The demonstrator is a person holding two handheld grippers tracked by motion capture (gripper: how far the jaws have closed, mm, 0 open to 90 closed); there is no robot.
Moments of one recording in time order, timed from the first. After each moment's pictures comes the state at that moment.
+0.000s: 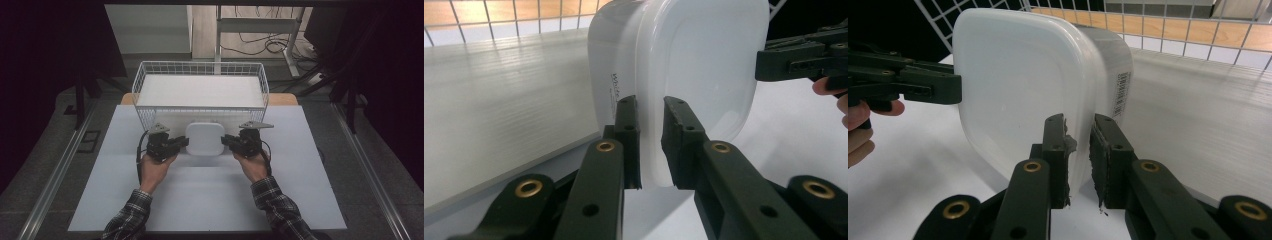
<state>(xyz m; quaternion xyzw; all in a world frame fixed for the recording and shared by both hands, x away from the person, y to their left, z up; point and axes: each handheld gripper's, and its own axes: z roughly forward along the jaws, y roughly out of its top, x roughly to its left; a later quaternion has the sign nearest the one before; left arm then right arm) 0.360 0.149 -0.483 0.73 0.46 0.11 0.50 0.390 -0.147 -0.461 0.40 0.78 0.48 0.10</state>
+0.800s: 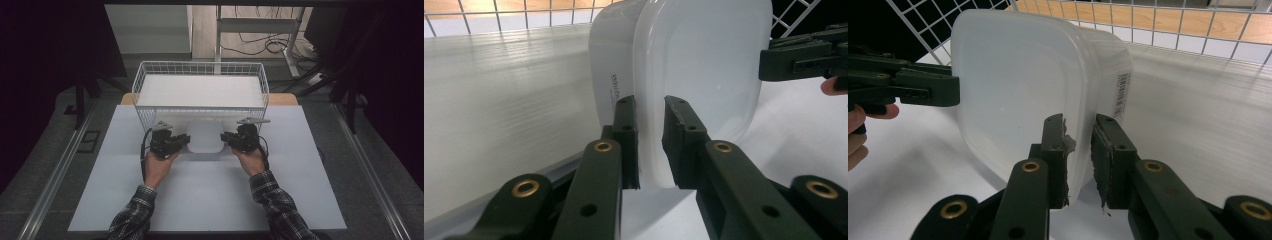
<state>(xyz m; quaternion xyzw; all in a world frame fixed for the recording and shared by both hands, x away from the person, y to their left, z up) 0.378 0.145 -0.493 0.72 0.48 0.11 0.49 0.413 -0.144 -0.470 0.41 0.78 0.47 0.10</state>
